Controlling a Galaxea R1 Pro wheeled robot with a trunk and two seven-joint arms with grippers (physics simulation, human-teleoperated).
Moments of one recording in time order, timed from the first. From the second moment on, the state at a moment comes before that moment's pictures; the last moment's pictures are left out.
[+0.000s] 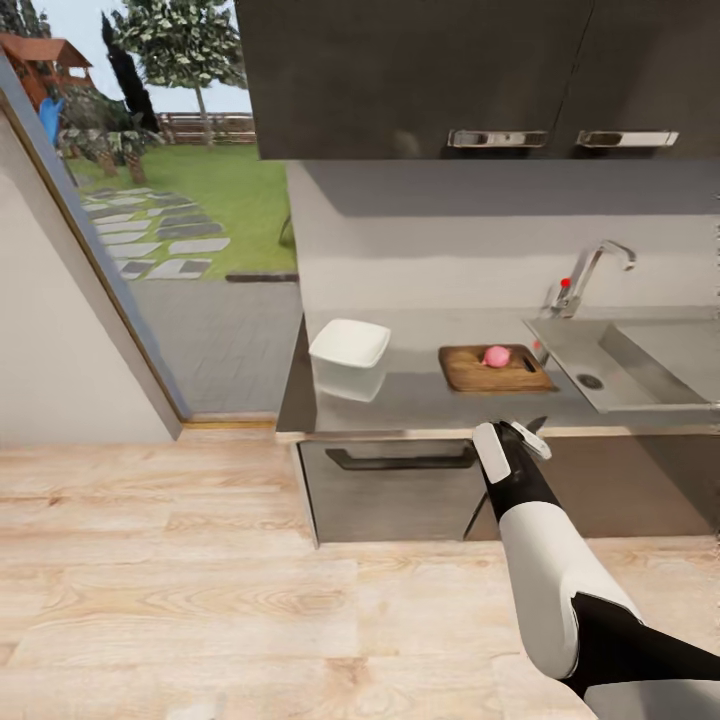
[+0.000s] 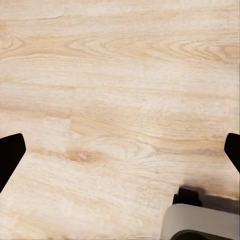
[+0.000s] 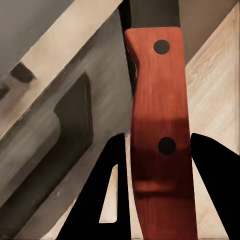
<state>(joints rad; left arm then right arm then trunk) -0.43 0.00 -0.31 0.08 0.31 -0.48 0.35 -0.98 0.14 -0.32 -0.72 -0.39 0.40 -0.75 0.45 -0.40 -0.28</state>
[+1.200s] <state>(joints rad) -0.43 0.00 -0.31 0.08 0.31 -0.48 0.35 -0.98 0.14 -0.19 -1.15 -0.01 0.45 -0.94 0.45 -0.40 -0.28</state>
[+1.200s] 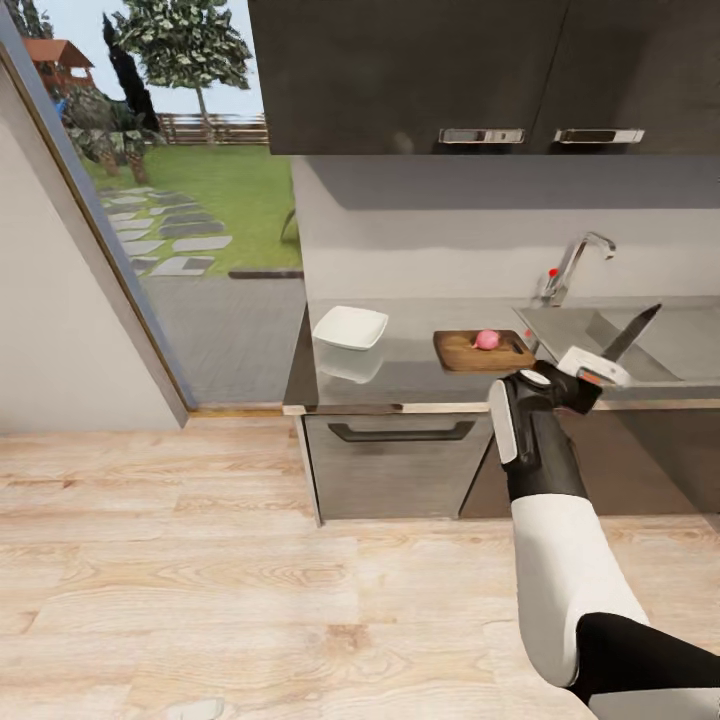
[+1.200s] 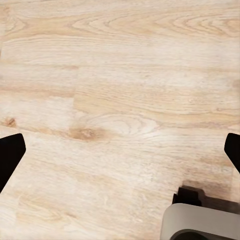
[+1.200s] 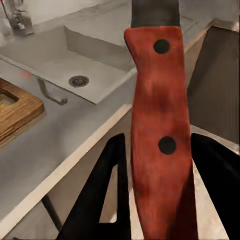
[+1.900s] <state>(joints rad) -0.43 0.00 -0.31 0.08 0.31 -0.48 0.35 -0.98 0.10 0.85 -1.13 0.26 0.94 -0.94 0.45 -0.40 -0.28</state>
